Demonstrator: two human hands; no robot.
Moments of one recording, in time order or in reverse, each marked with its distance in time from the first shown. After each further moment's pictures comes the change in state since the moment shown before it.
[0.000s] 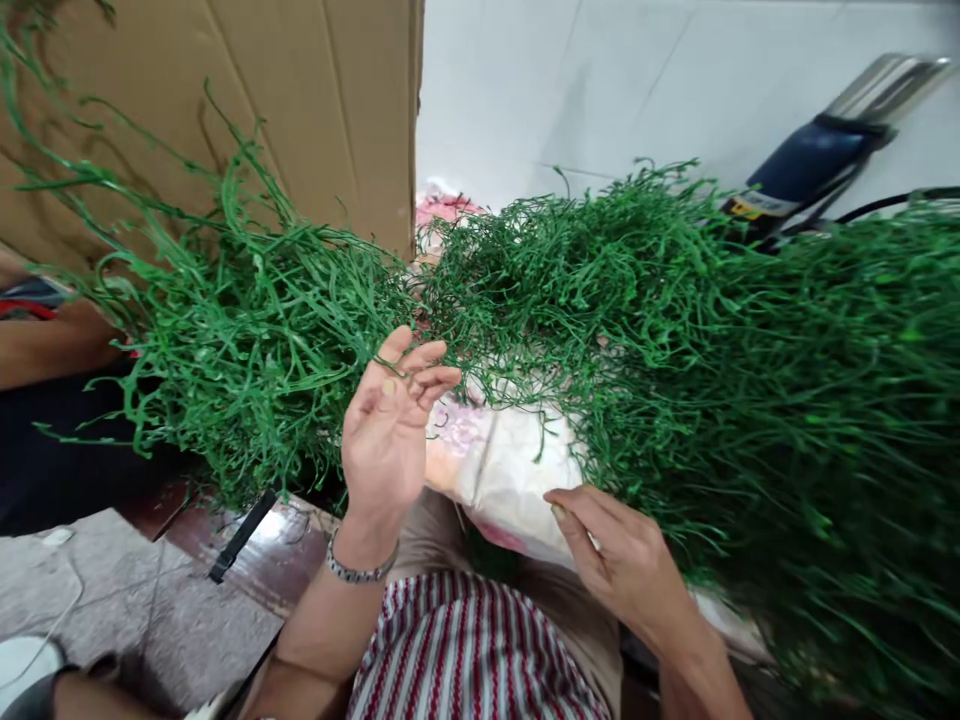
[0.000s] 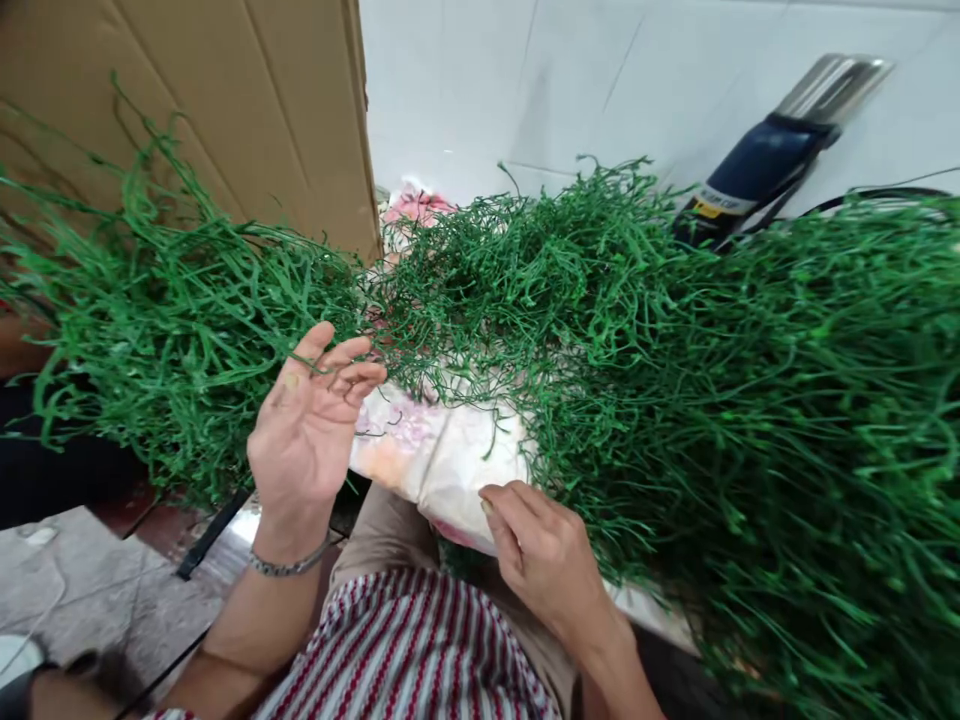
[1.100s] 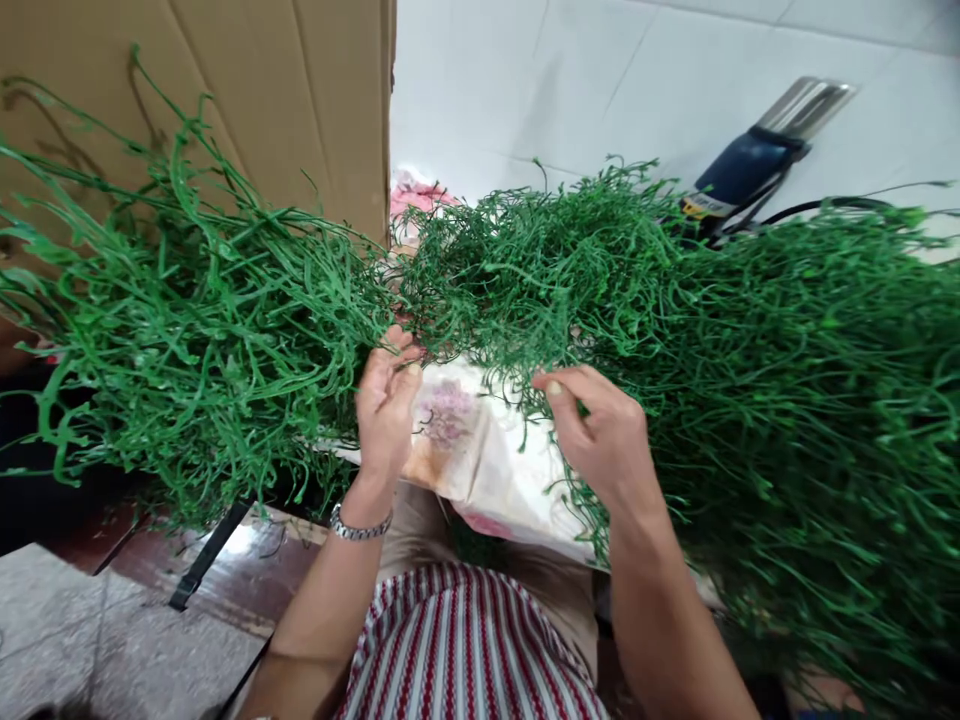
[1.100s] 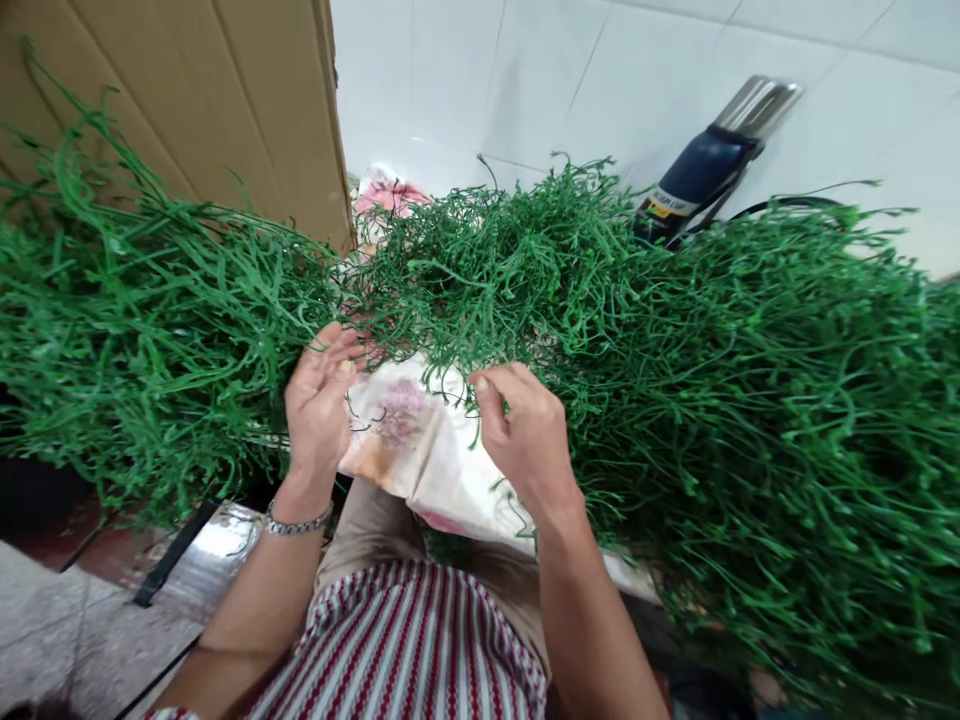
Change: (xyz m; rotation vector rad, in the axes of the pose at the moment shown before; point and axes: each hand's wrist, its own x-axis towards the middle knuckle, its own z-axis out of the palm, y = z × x) left_hand 0.025 -0.056 -0.037 0.266 0.094 0.061; right_hand 0.088 -0.005 -0.020 -0.023 0.264 0.238
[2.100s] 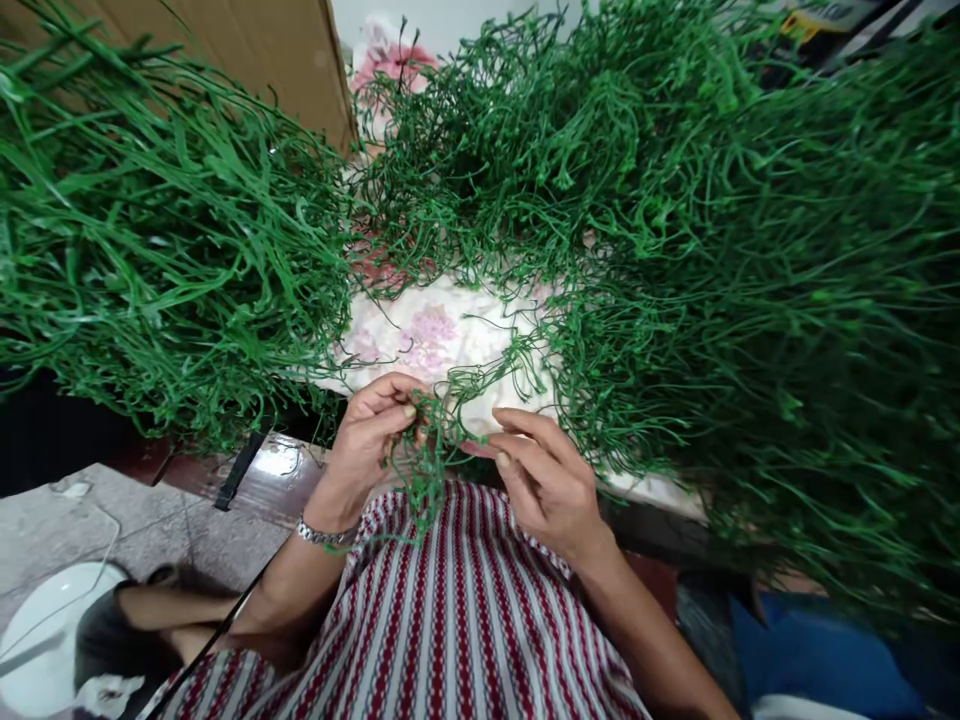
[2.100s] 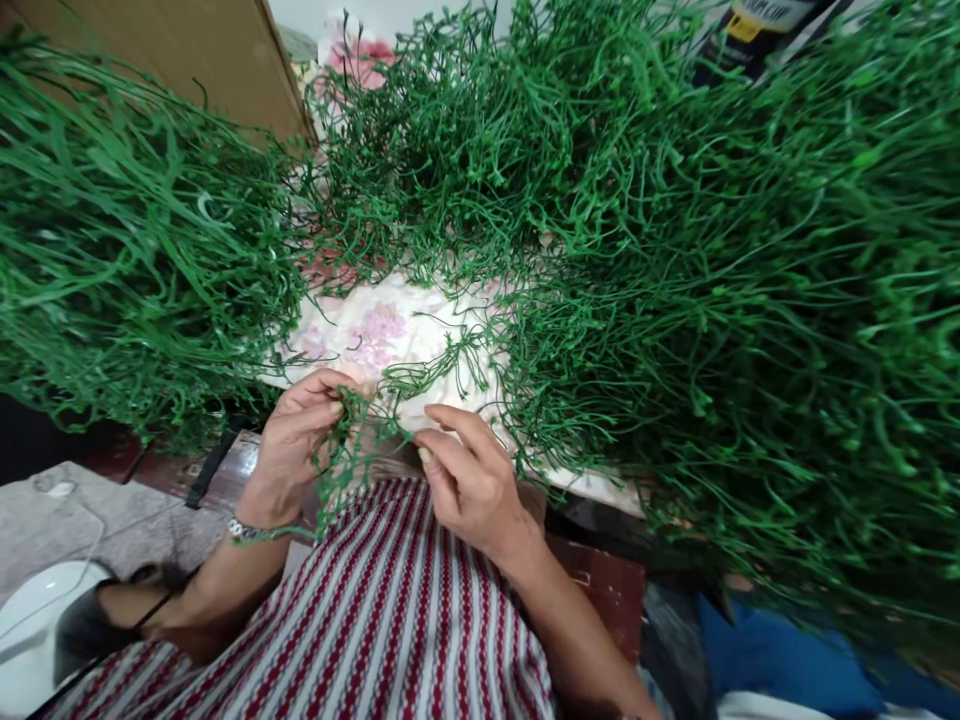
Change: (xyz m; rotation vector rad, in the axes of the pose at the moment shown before) left_hand -0.086 0.015 -0.029 -0.047 -0.256 -0.627; right_hand -0.122 0.005 0.025 0.354 -0.073 -0.110
